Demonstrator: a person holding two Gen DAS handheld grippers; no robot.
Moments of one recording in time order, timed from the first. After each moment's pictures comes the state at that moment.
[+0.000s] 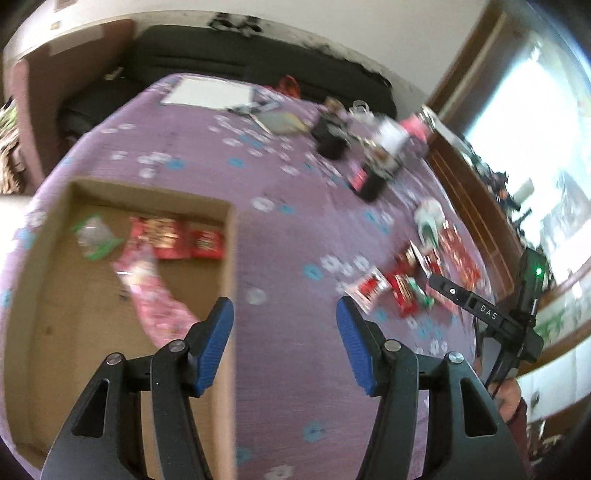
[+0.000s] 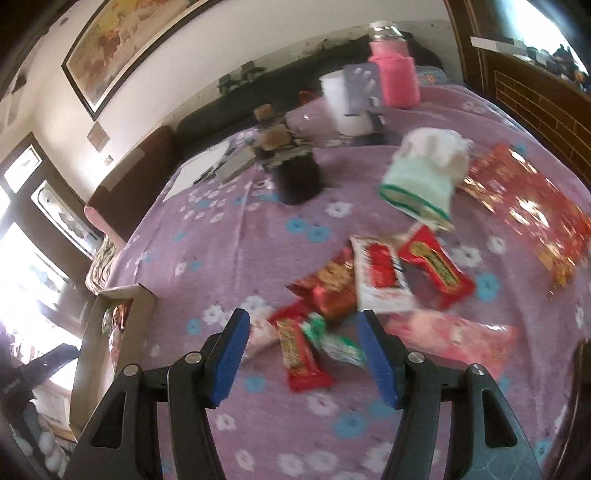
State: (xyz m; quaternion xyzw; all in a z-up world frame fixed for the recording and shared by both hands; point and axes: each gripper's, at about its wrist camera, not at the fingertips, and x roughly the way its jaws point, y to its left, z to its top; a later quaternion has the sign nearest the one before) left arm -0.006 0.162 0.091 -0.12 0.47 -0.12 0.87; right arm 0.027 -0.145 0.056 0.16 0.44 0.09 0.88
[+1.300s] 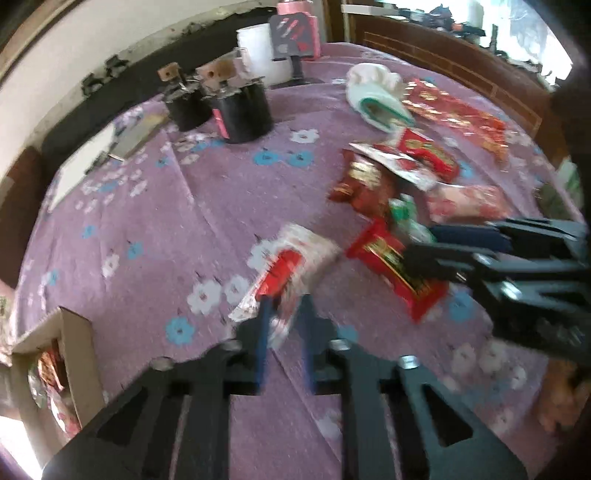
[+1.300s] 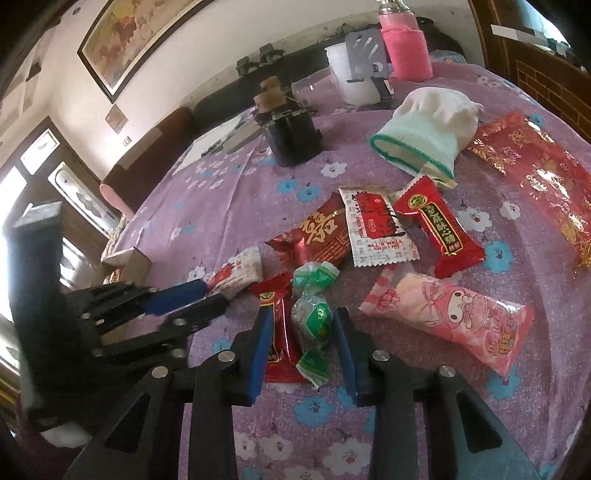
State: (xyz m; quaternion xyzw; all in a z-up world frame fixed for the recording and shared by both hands) left arm 0.034 -0.013 0.032 0.18 0.48 -0.19 0.84; right arm 0.021 -0.159 0.019 0.16 0.46 0.13 0.87
